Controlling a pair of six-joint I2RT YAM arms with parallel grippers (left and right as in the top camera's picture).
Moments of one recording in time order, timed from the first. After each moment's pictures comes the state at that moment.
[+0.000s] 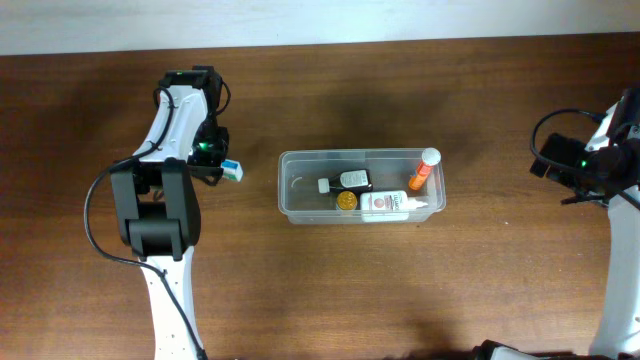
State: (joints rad) left arm -0.06 2.43 2.05 -1.35 -0.08 -1.54; right arm -0.40 1.41 1.43 -1.12 0.04 0.15
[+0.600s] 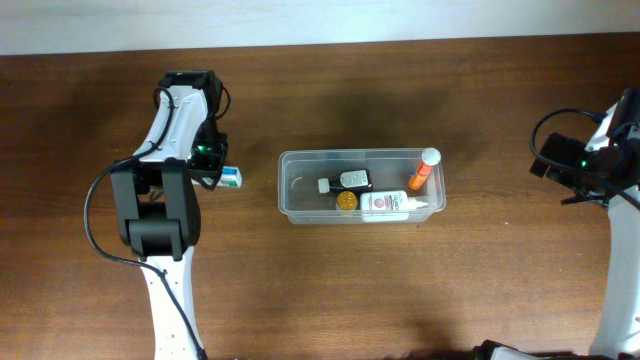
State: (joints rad) left arm -0.06 2.43 2.05 -1.42 -0.09 -1.53; right arm -0.40 1.41 1.43 -1.12 0.04 0.15
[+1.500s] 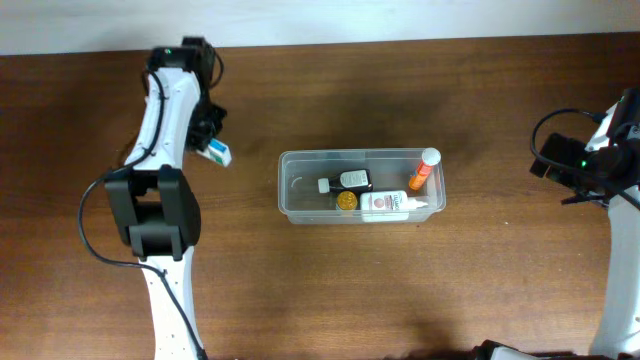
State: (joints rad) left arm -0.06 2.43 2.35 -1.48 -0.14 -0.98; right arm -0.40 1.41 1.43 -1.12 0.04 0.15
